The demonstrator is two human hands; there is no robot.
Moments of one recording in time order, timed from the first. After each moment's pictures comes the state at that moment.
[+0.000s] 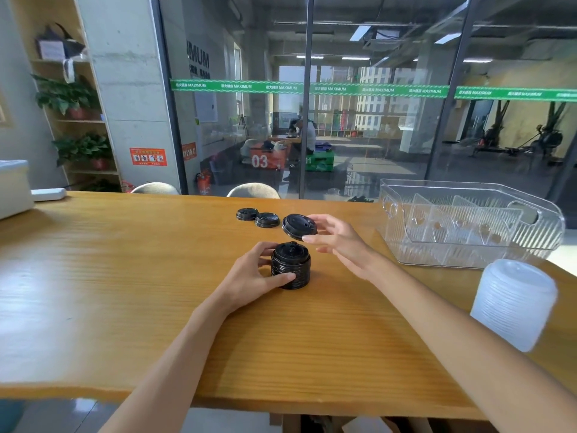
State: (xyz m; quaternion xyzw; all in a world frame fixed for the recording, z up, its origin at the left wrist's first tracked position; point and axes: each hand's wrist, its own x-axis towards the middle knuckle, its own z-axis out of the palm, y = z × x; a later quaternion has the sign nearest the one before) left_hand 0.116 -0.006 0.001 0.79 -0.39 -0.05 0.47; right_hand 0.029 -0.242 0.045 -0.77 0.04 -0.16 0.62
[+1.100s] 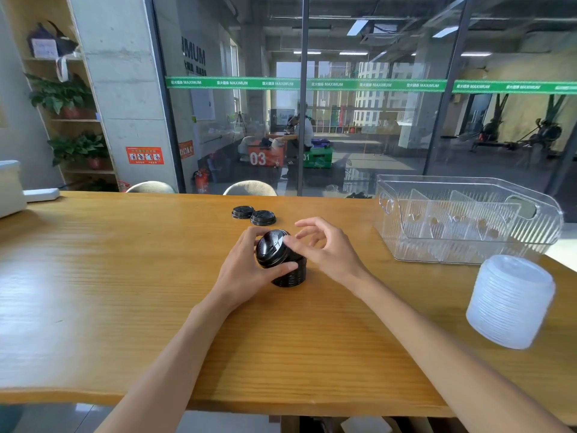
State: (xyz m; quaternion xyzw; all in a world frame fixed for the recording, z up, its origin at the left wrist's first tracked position) left_hand 0.108 -0.016 0.005 0.78 -0.39 0.08 0.49; right_hand -0.004 -0.200 0.040 -0.84 0.04 -0.29 0.45
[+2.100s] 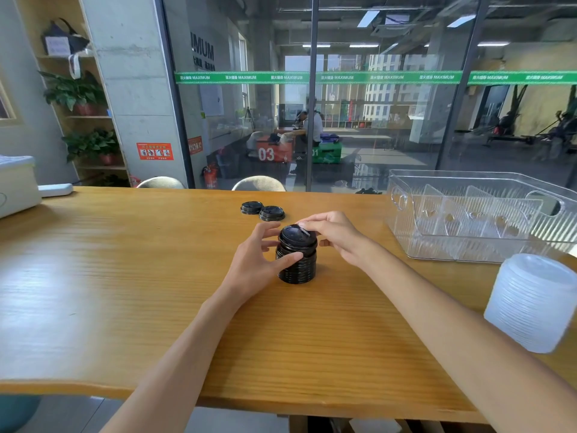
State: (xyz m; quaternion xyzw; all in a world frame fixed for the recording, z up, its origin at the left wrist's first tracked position) left_hand 0.108 -0.018 0.010 0.77 -0.38 0.04 0.51; right_hand 0.057 -0.230 0.051 -0.79 0.13 -0.15 0.58
